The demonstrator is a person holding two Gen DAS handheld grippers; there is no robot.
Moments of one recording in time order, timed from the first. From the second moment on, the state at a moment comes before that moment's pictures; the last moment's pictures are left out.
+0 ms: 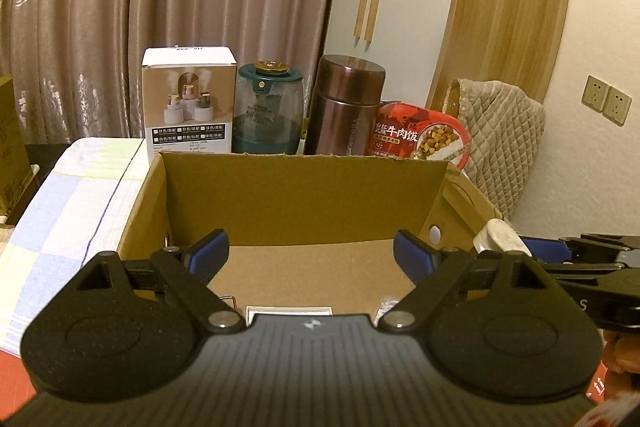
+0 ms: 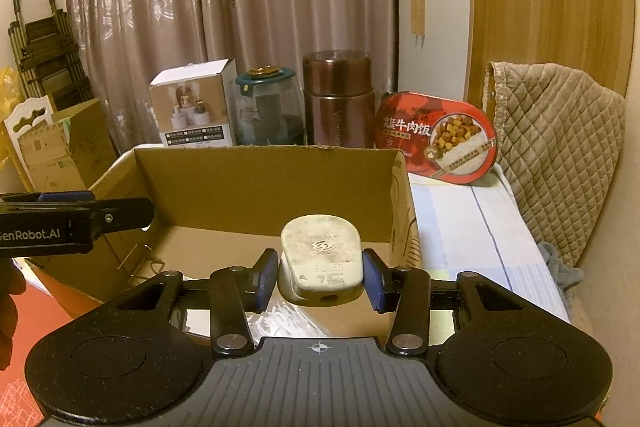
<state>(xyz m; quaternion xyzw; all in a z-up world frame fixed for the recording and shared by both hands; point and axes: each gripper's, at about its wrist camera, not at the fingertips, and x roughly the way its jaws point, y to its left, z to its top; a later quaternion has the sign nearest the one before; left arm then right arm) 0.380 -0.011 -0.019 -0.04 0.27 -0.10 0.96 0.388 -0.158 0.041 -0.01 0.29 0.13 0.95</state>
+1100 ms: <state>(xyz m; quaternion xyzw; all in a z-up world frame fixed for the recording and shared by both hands) 0.378 -0.013 -0.020 -0.04 0.28 -0.10 0.95 0.385 -0.171 0.056 0.00 0.26 0.12 0.96</state>
